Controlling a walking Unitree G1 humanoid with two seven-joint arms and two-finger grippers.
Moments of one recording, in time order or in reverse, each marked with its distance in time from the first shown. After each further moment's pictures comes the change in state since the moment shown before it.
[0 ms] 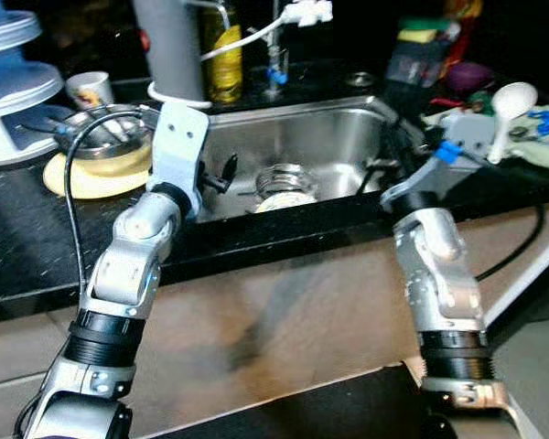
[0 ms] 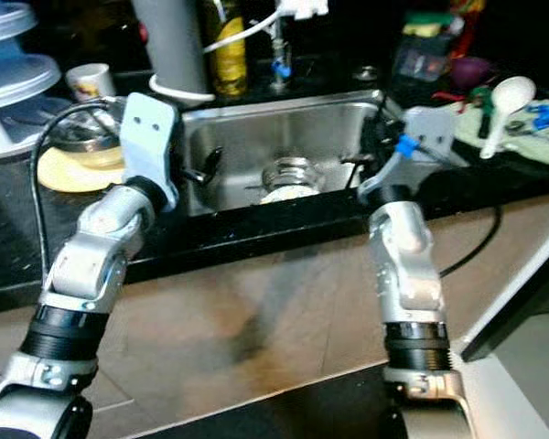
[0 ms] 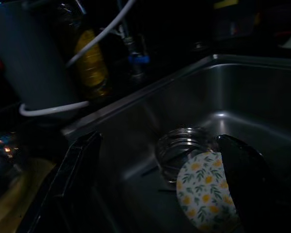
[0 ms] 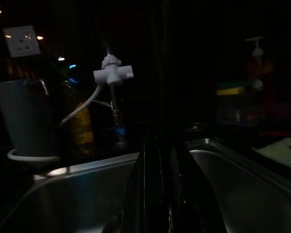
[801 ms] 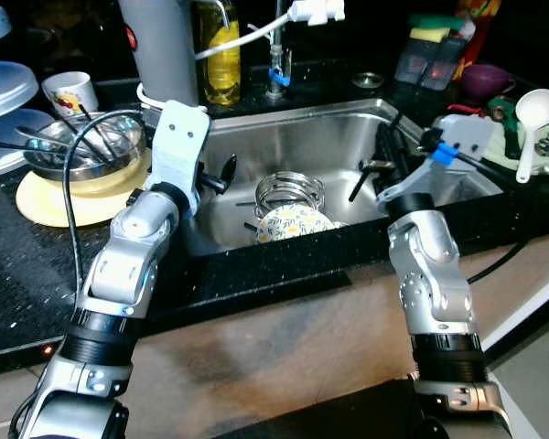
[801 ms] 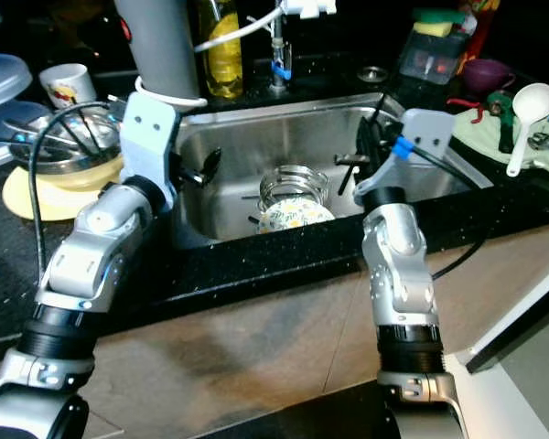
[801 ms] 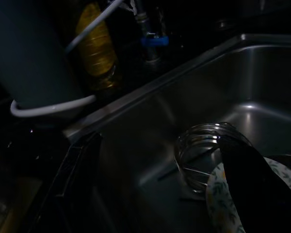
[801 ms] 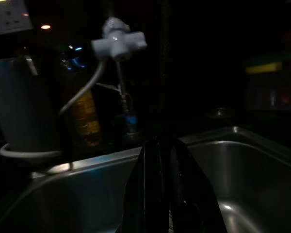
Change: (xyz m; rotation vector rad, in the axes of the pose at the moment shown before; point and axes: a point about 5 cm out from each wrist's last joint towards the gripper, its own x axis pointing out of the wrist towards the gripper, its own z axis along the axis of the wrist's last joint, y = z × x) left arm -0.001 0.003 -0.003 0.001 0.023 -0.003; right arm -0.002 0.008 -0.006 0.016 0.024 0.011
